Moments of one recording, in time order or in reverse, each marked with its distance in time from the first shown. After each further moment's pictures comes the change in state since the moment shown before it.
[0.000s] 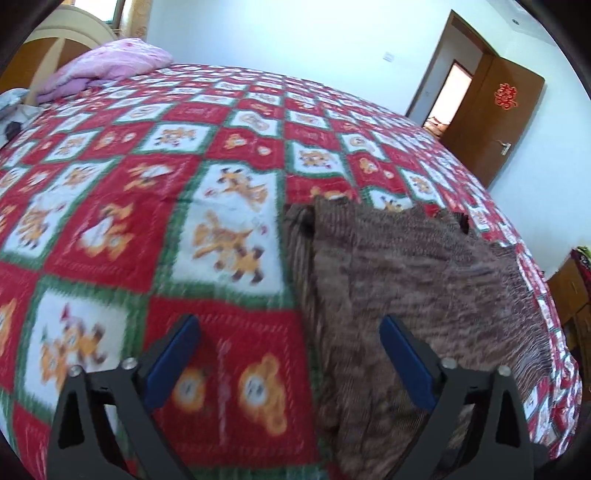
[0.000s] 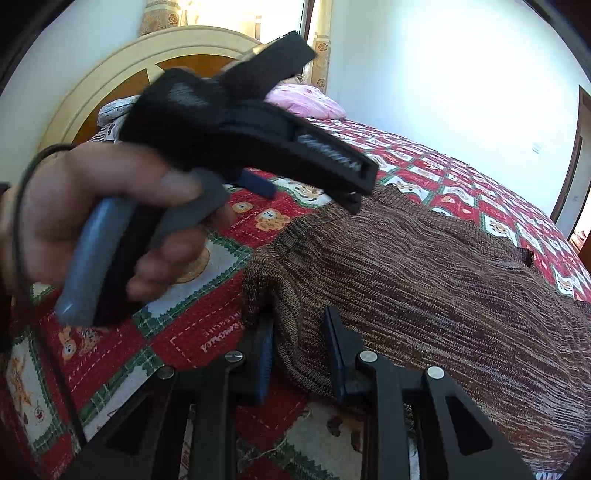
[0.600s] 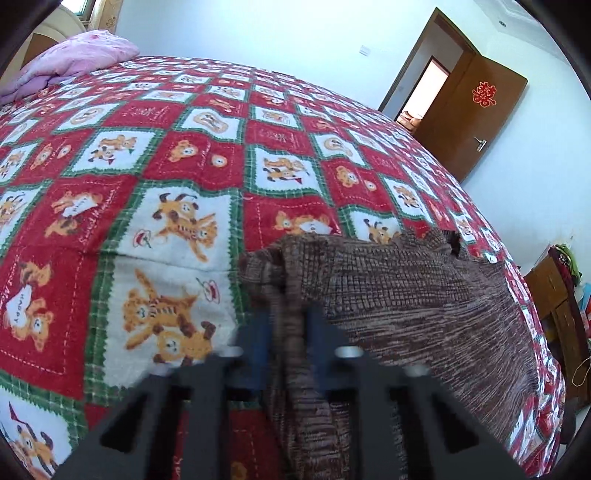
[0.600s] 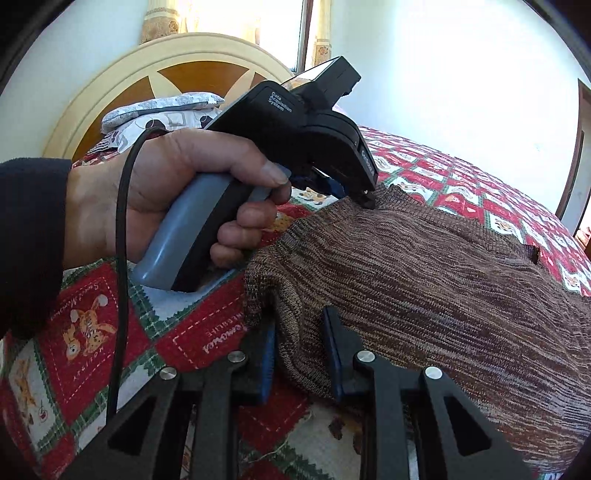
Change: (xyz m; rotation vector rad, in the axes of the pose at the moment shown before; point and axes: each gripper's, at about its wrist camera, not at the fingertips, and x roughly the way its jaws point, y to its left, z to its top) left arm 0.041 -0.007 0.037 0.018 0.035 -0.126; right arm 0.001 0.000 -0.004 0.016 -0.018 0.033
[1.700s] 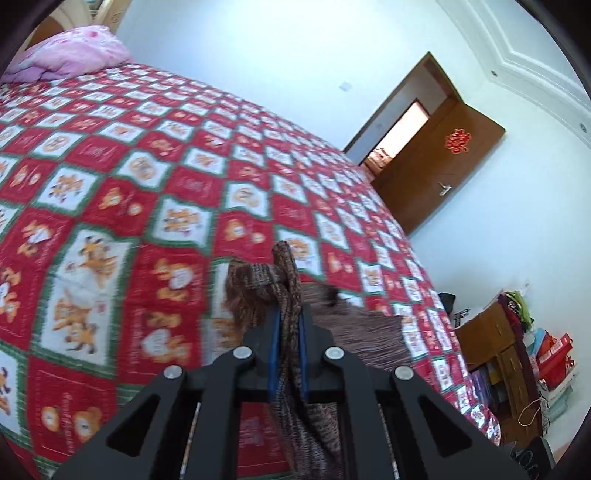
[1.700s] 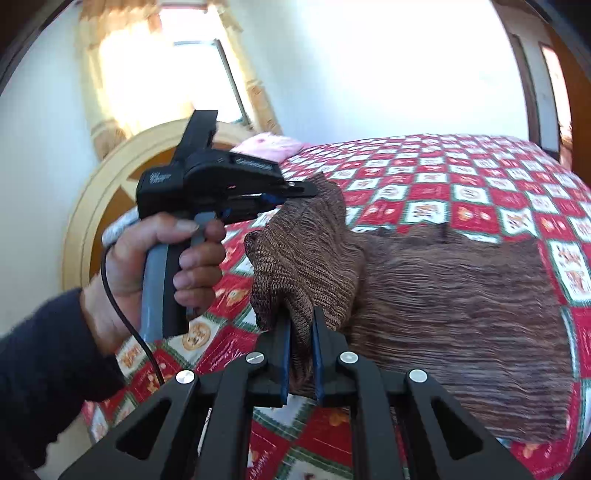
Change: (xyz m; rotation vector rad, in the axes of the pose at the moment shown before) left arm -0.055 -0.102 0.036 -0.118 -0.103 -0.181; right arm -0.131 -0.129 0.014 0.413 -0.102 0.102
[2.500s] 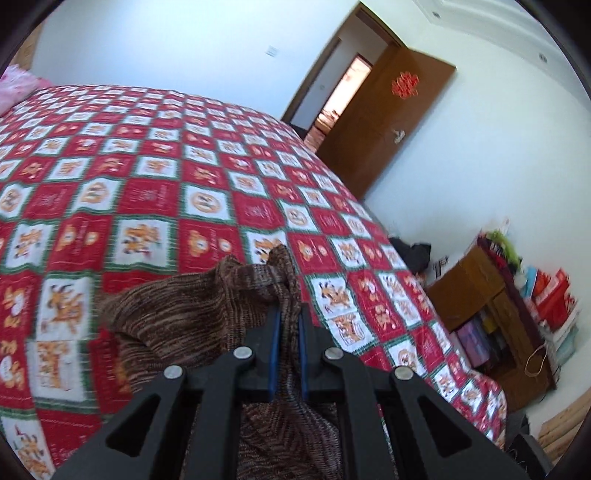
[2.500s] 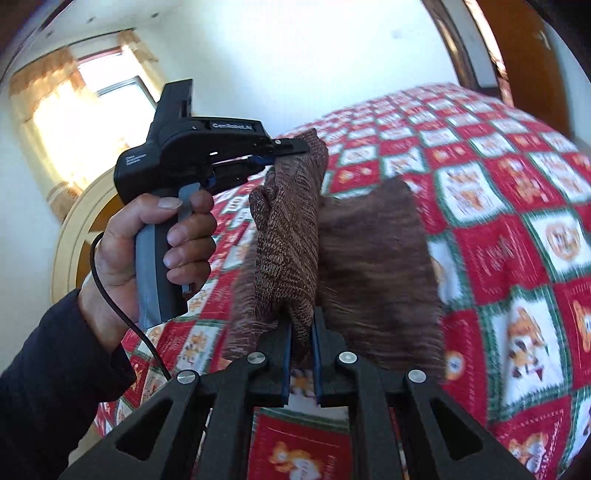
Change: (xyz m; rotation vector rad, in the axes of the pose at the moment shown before) left arm 0.109 -0.157 -0.028 0.219 0.120 -0.084; right arm -0.079 -0.126 -0.037 0.294 0.027 -0.095
